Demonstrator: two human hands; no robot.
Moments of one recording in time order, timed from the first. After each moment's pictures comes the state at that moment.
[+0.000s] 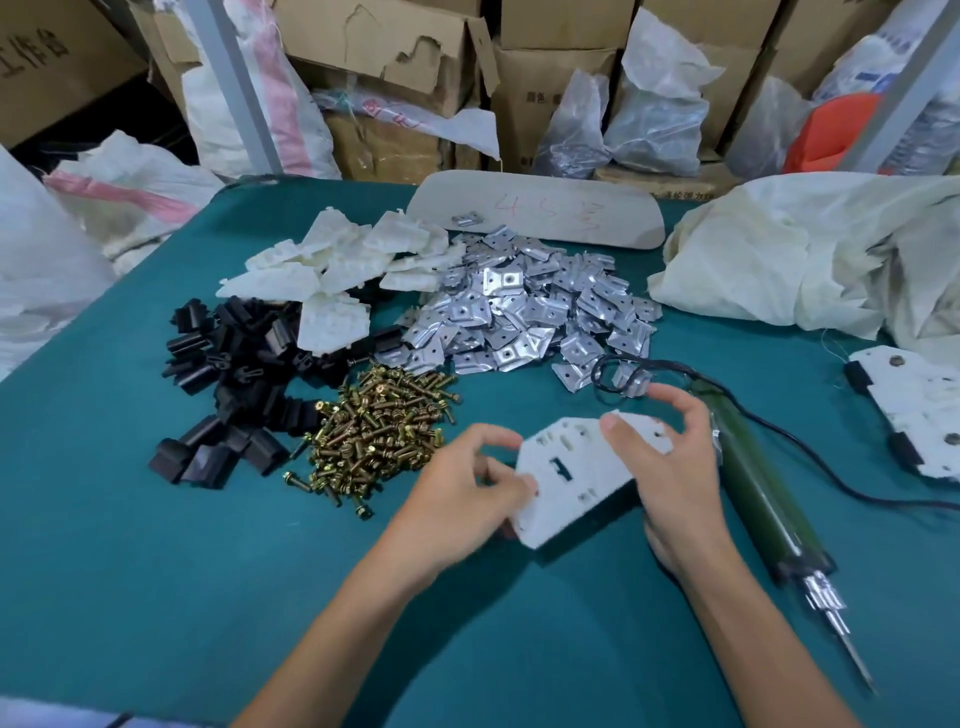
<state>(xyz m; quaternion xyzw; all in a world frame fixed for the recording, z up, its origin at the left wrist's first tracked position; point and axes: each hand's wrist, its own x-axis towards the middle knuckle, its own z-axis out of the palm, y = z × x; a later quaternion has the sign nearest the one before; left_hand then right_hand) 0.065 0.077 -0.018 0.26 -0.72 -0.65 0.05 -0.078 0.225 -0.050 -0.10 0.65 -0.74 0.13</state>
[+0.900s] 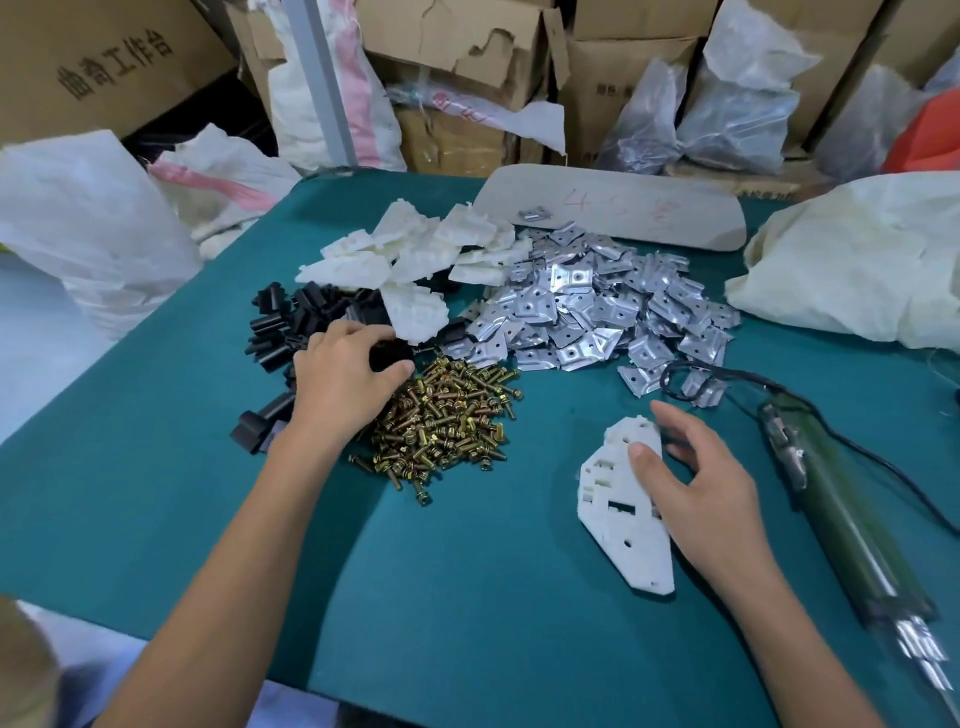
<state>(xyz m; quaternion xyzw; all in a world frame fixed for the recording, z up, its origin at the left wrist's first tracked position) 0.091 -0.088 -0.014 0.42 -0.88 -0.15 0.14 -0.065 0.221 -0.057 -0.22 0.82 -0.52 0.11</state>
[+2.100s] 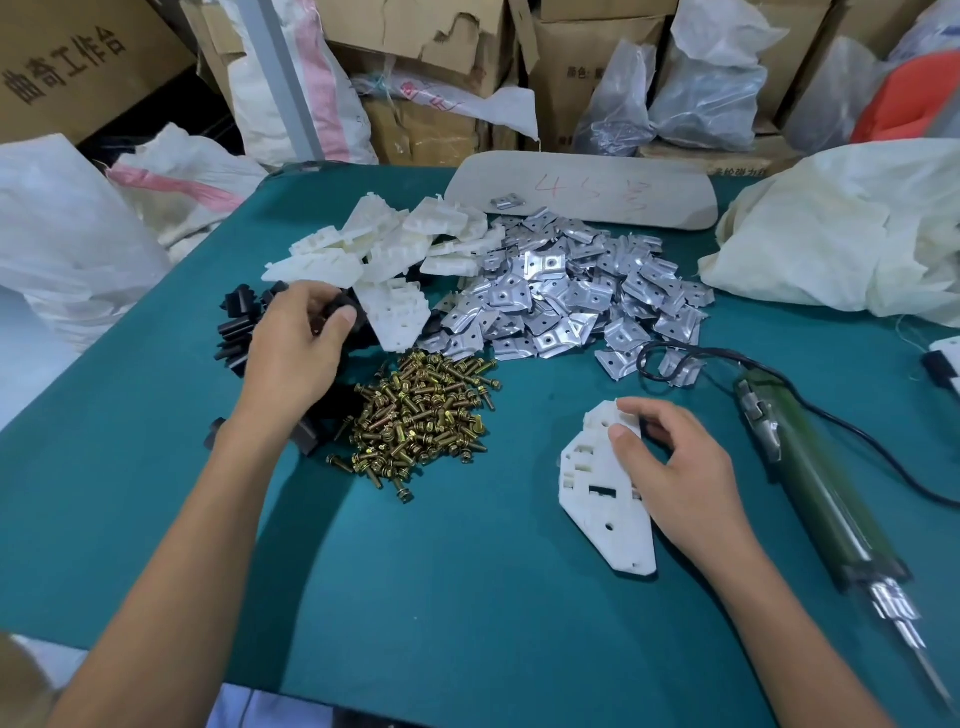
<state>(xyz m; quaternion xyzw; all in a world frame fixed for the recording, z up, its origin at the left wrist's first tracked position) 0.092 -0.107 0.000 0.37 -0.84 -0.27 0.30 -0.066 0.221 -0.058 -0.25 0.81 -0.52 0.10</state>
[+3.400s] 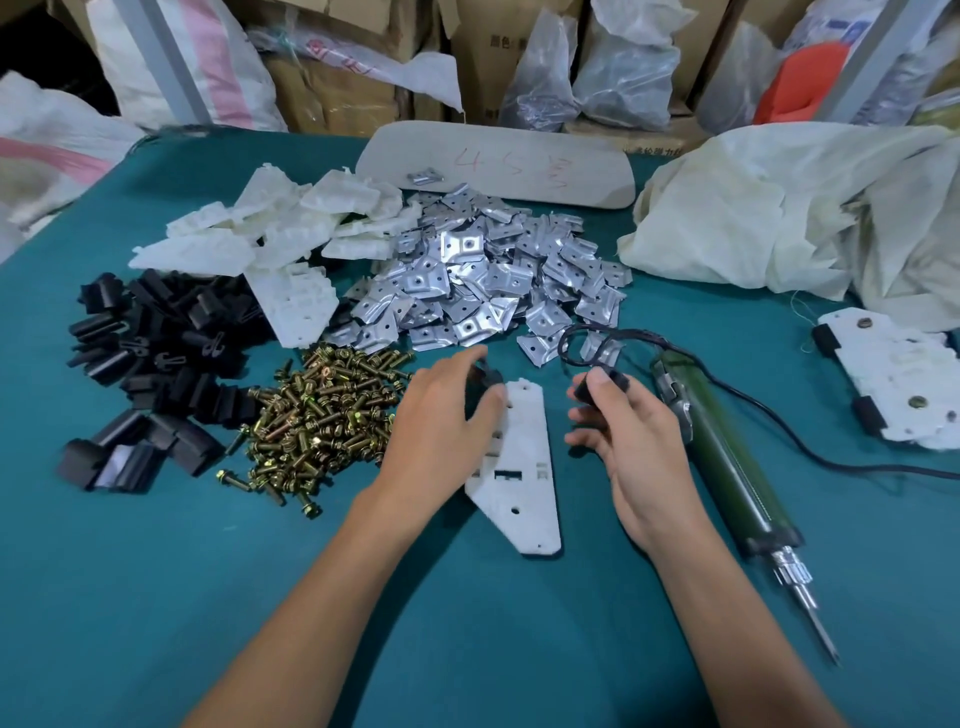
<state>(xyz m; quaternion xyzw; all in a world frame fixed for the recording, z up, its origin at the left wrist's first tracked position) 0.006 0.058 -0.046 0.24 -0.88 -0.37 0.17 -0.081 0.221 -0.042 -0.06 0.64 -0.74 0.19</state>
